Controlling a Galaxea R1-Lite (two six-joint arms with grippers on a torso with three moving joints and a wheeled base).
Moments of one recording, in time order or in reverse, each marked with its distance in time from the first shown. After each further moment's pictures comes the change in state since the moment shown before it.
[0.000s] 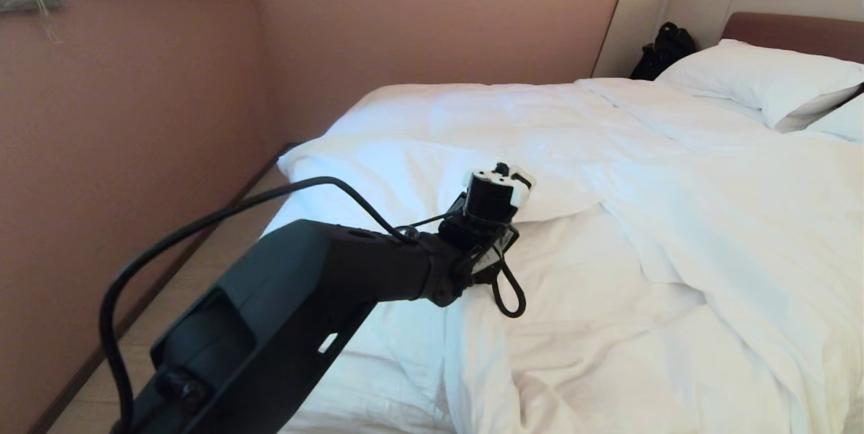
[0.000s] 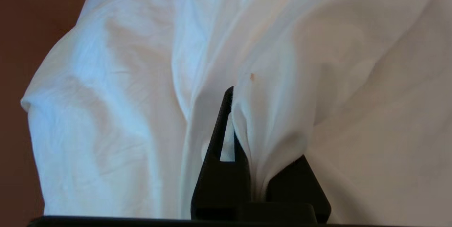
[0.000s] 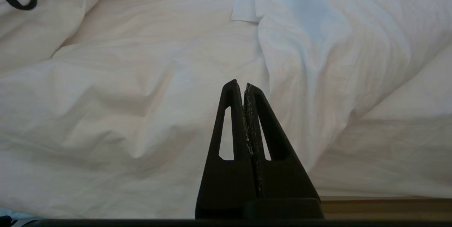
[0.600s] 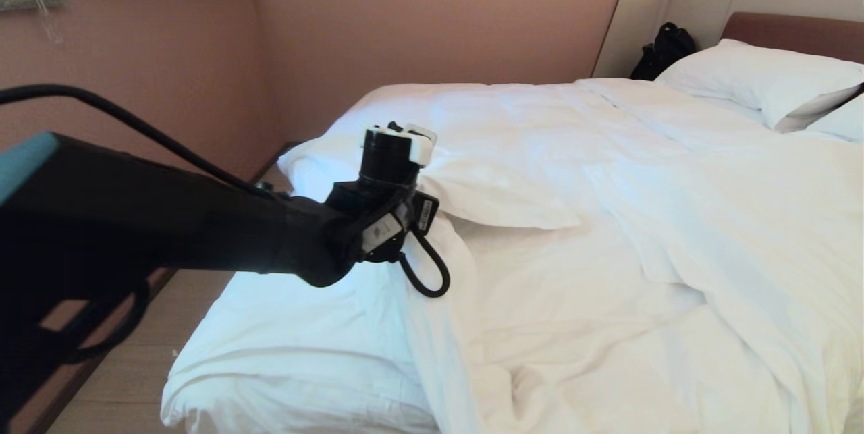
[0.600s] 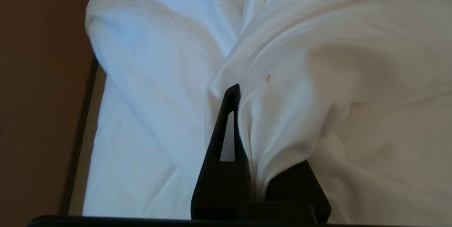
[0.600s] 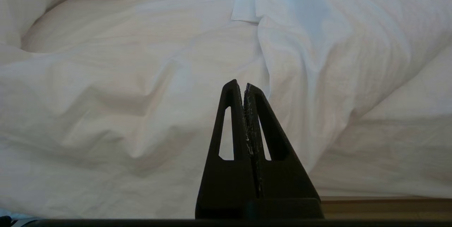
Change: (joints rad) left arm 0.130 -0.432 0.521 -0.026 0.006 -0.211; right arm 0.000 0.000 0.000 0.000 0.000 0.000
